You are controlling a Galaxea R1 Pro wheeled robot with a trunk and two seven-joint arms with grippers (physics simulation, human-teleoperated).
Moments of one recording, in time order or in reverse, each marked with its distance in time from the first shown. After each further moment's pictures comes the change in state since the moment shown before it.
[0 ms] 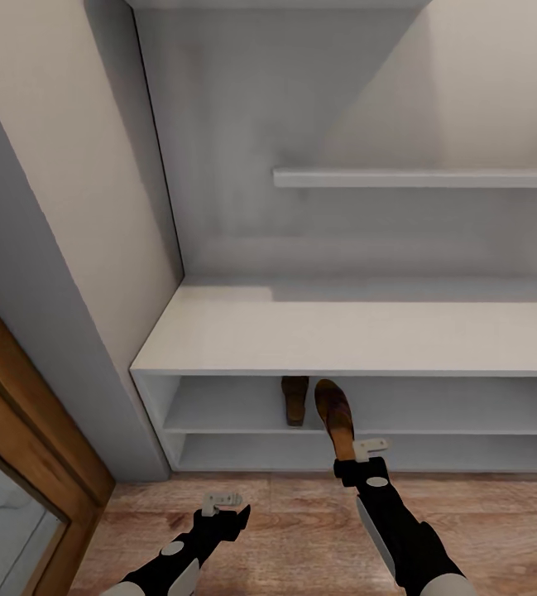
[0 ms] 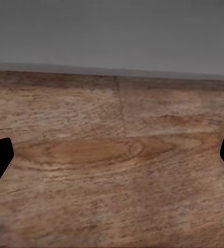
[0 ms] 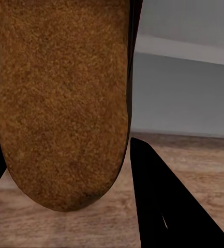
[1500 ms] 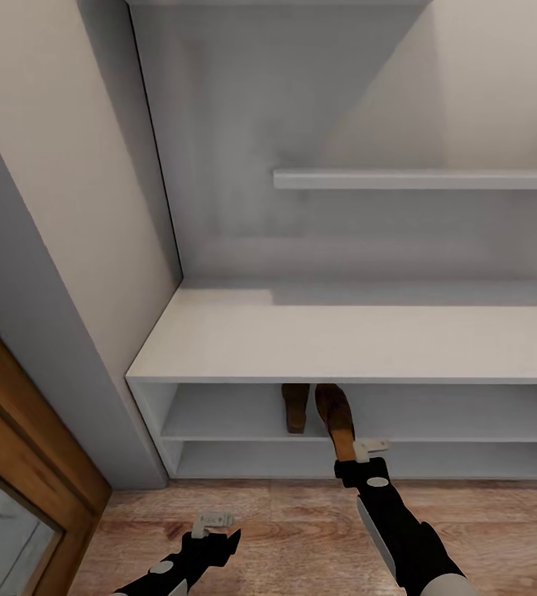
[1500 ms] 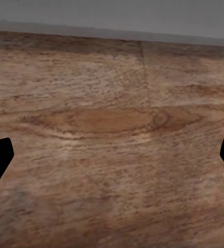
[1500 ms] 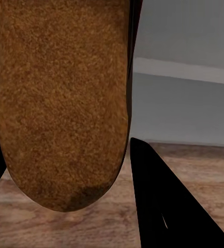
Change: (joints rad) left arm 0.000 0.024 -0.001 0.106 -0.011 -0.003 -0.002; right arm 0.000 -0.001 -0.001 0.001 0.001 0.002 0.000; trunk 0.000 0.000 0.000
